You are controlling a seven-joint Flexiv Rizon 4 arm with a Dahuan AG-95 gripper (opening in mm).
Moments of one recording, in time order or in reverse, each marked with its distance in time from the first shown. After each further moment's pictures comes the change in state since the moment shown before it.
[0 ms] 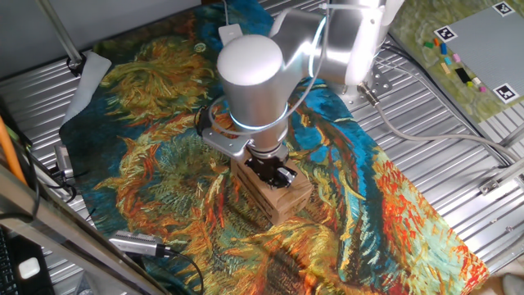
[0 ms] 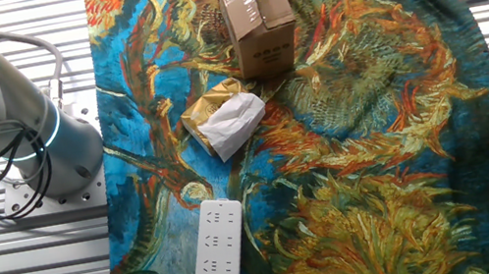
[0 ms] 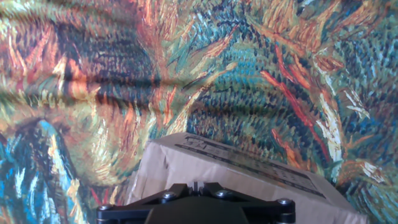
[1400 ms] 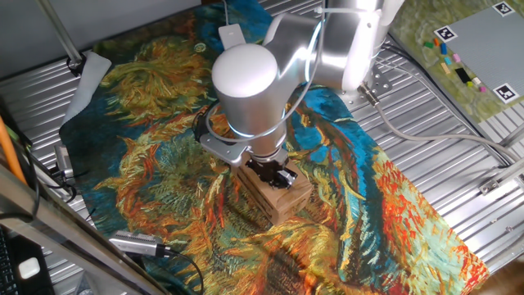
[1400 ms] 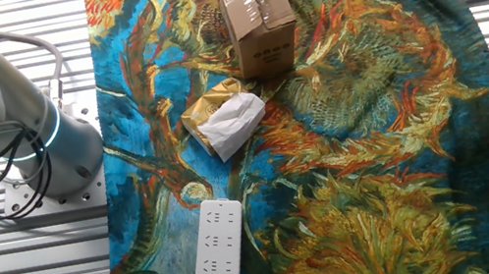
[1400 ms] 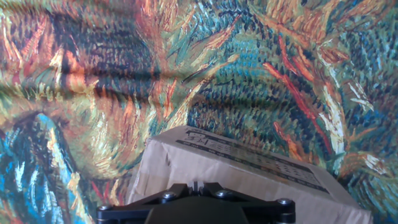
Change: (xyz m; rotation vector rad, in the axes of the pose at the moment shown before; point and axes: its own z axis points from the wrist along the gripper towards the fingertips) arm 0.002 0.000 0.000 0.009 0.055 0.032
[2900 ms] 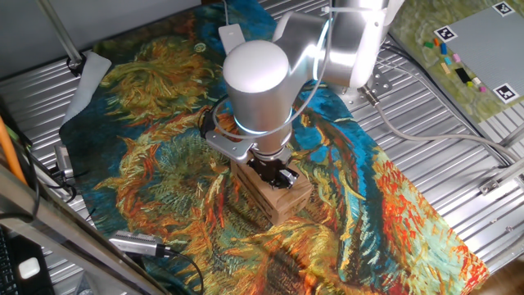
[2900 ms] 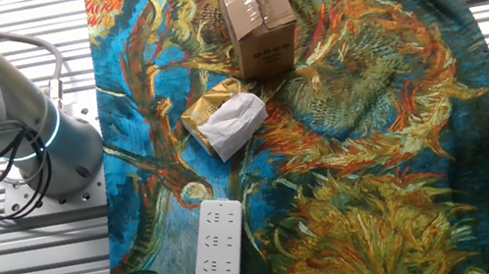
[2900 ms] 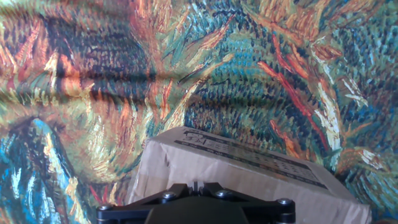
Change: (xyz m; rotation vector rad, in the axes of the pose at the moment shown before) arm 0.000 0.000 0.000 0.020 -0.043 -0.011
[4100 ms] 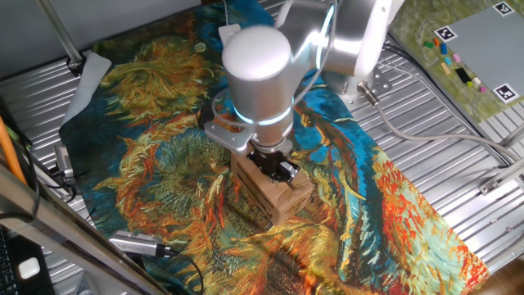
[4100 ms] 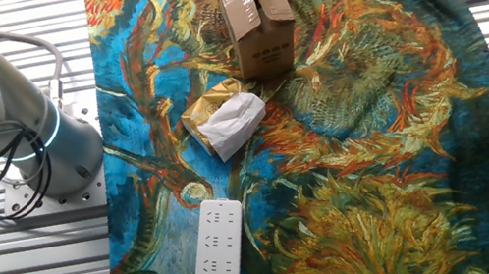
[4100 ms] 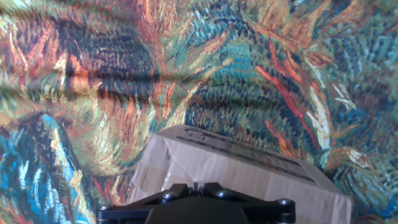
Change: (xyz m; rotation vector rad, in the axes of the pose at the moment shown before) arm 0.011 0.001 -0.028 -0.001 -0.002 0.005
